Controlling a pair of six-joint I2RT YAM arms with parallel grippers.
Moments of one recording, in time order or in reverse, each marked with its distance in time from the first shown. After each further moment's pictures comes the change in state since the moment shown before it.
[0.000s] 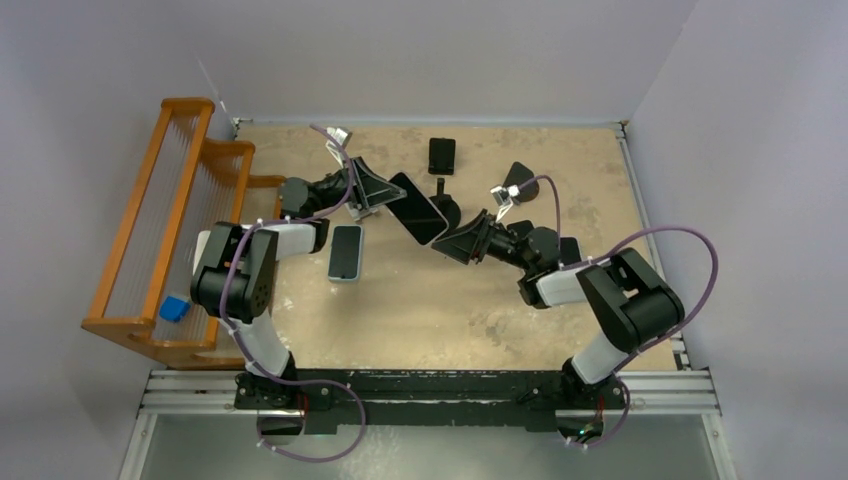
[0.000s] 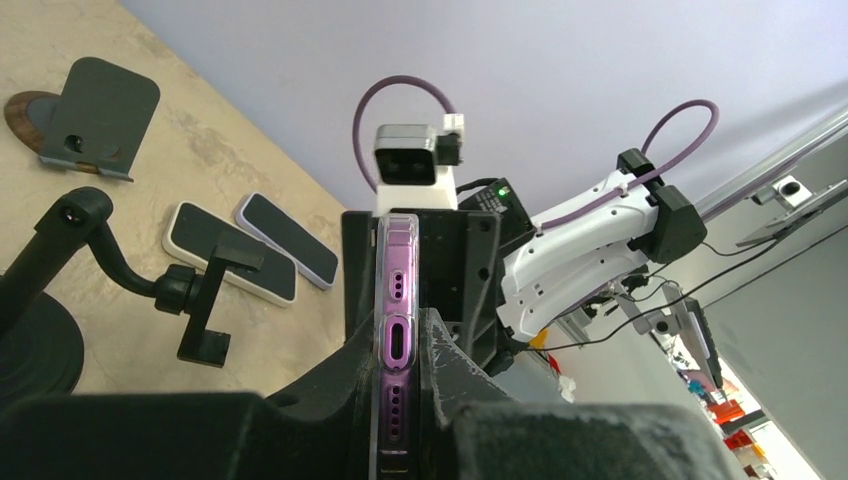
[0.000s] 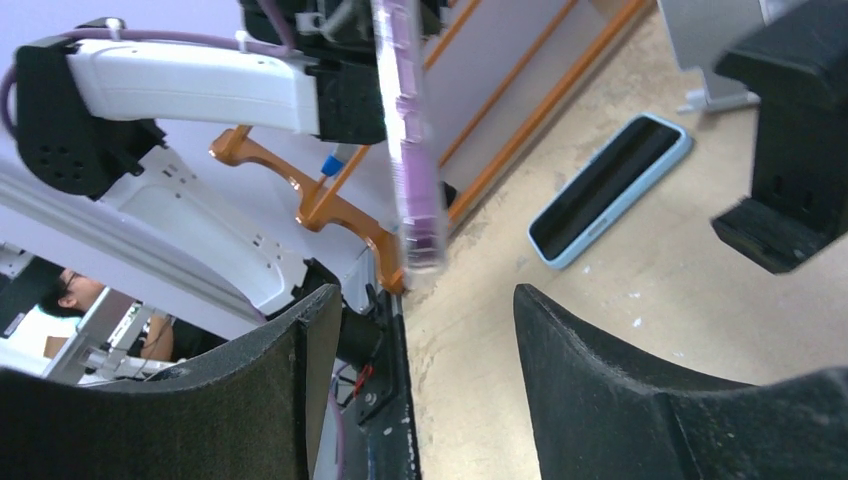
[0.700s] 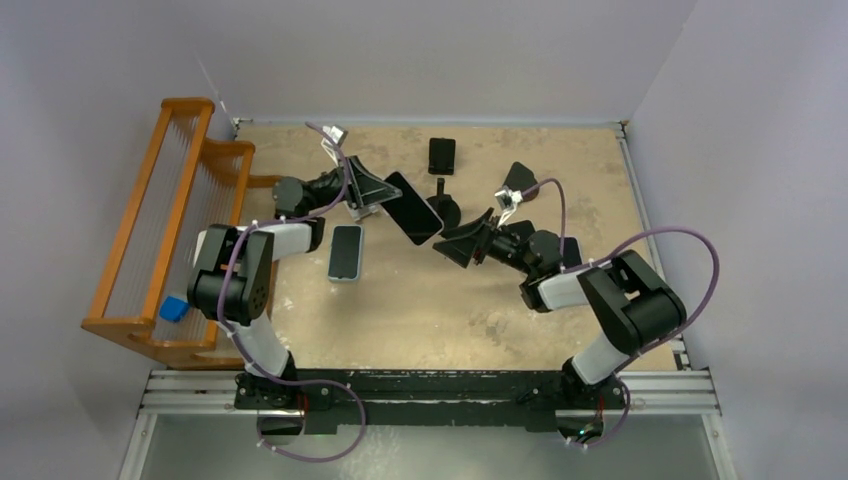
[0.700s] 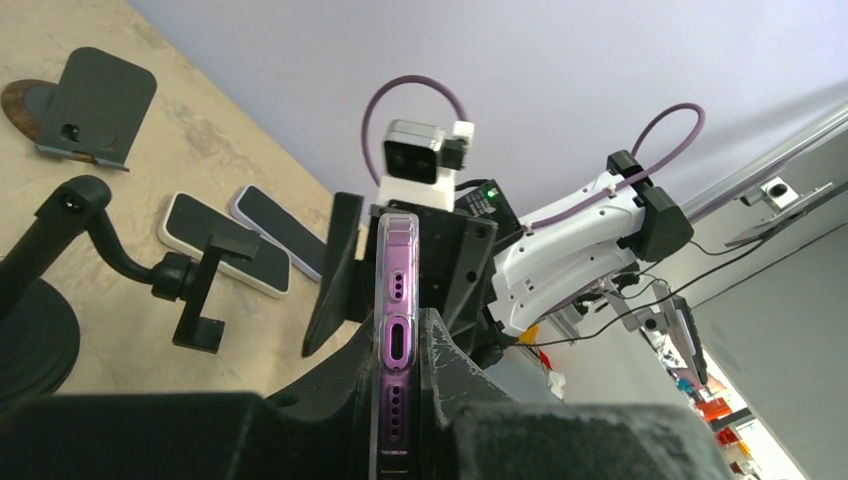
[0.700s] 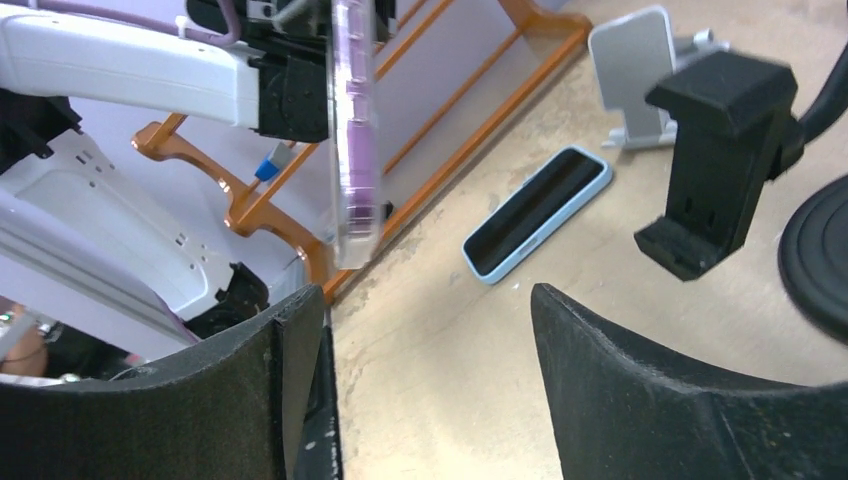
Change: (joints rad) left arm 0.034 -0.020 -0.001 -0.005 0.034 -0.038; right arm 0.000 -0.059 -0.042 -0.003 0.080 -0.215
